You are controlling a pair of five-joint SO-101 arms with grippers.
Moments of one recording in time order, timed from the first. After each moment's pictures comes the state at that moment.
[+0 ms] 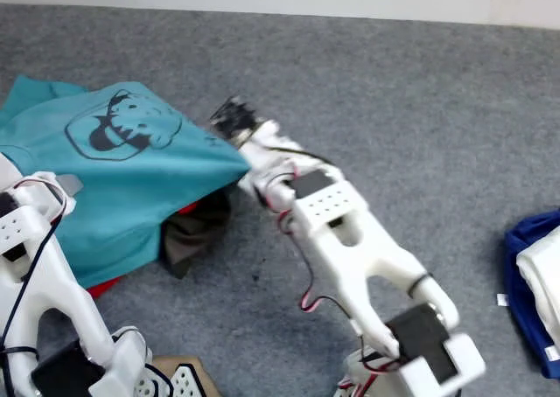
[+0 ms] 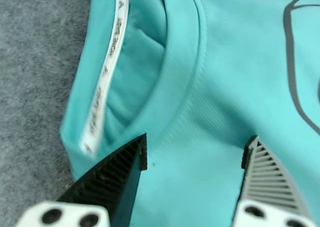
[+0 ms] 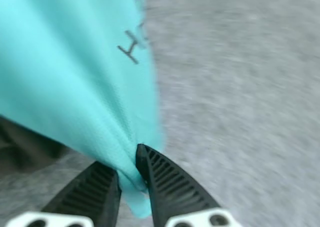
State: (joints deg) left arm -42.2 -23.2 40.7 50.7 6.7; right arm -32.8 -8.2 30.5 30.7 22.8
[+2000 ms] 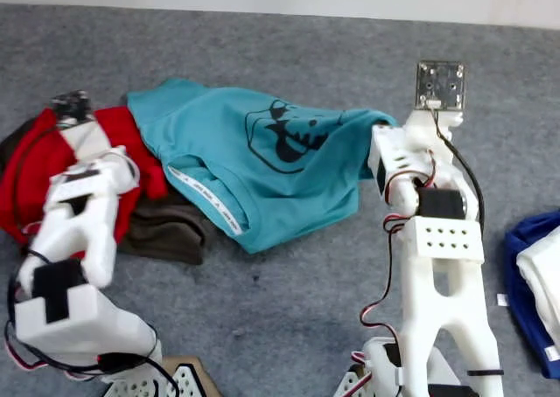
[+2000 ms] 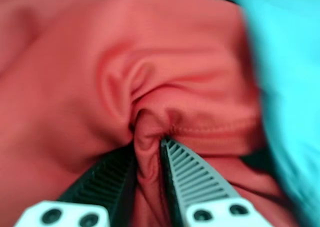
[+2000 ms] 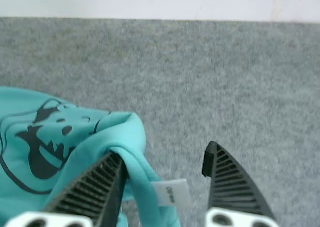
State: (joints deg) left arm -28.8 7.7 36.6 18.0 6.9; right arm -3.7 -33.1 38.9 34.1 2.0
